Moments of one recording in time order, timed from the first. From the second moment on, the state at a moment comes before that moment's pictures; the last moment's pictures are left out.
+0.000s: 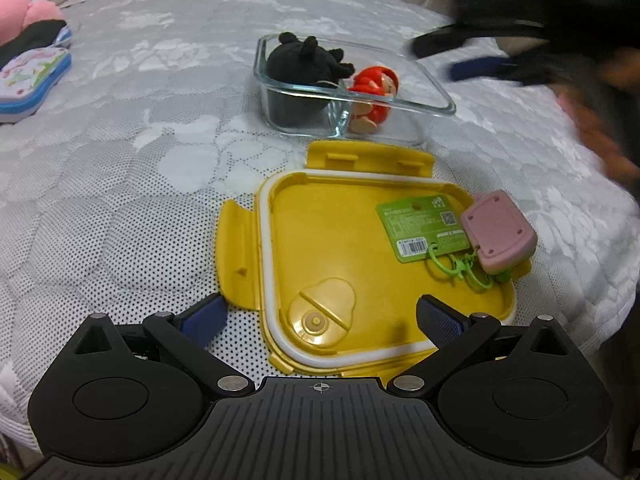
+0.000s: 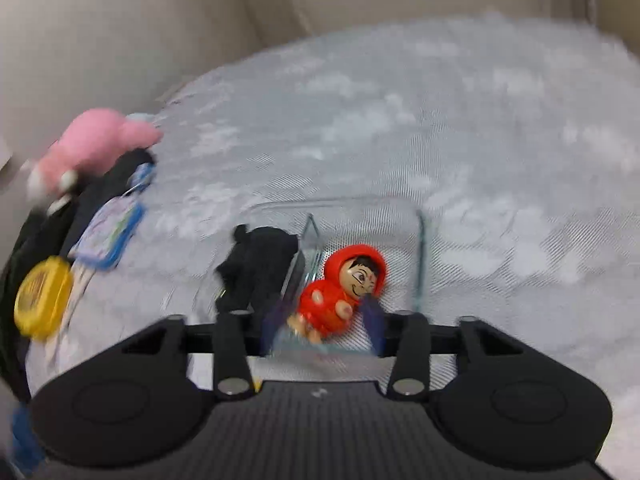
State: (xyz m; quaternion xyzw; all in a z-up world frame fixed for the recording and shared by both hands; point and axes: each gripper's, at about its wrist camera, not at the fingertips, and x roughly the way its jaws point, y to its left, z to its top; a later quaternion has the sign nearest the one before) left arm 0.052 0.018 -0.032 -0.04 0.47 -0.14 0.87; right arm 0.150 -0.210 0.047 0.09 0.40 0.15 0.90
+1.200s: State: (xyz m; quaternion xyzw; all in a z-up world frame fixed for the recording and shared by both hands) left arm 0.052 0.002 -0.016 -0.01 0.45 -0.13 0.88; right arm 0.108 -0.218 0.055 0.08 0.37 0.18 0.91
